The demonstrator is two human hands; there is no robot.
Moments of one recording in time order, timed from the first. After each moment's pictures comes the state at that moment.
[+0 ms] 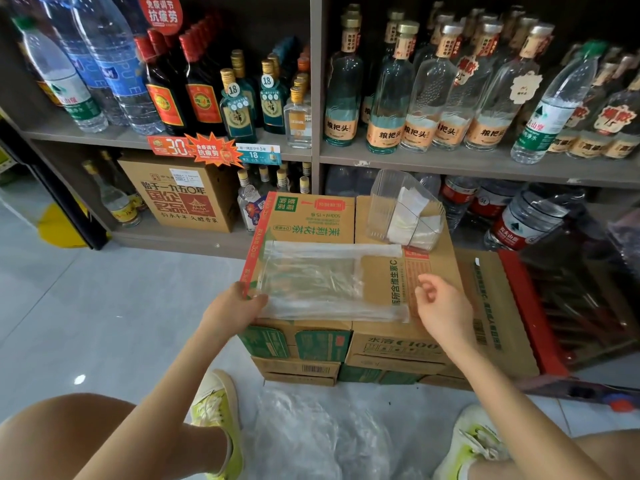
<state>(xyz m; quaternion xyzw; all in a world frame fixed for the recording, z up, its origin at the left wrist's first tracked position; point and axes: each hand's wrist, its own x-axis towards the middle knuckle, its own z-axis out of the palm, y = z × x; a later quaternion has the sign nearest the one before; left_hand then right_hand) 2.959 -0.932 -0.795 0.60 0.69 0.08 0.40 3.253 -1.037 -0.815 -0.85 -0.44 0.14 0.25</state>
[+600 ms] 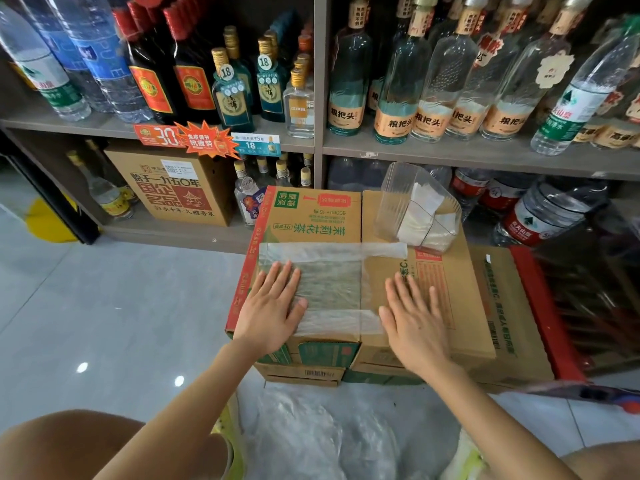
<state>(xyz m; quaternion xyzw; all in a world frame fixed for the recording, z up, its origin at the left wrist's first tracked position) 2.986 -0.910 -0.866 0.88 0.45 0.03 0.13 3.222 -1.019 -0.860 -0.78 -0.62 0.07 -0.05</state>
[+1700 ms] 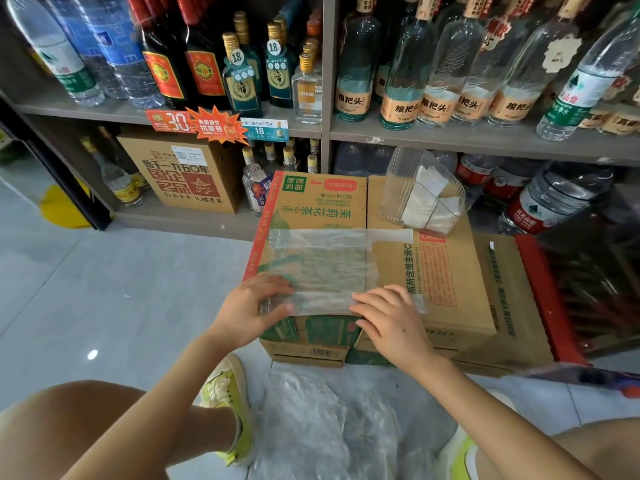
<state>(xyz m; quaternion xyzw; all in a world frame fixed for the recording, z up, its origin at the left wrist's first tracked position) 2.932 -0.934 -0.847 0.84 0.41 0.20 0.30 3.190 -1.036 -0.868 -0.60 -0.77 -0.01 0.20</state>
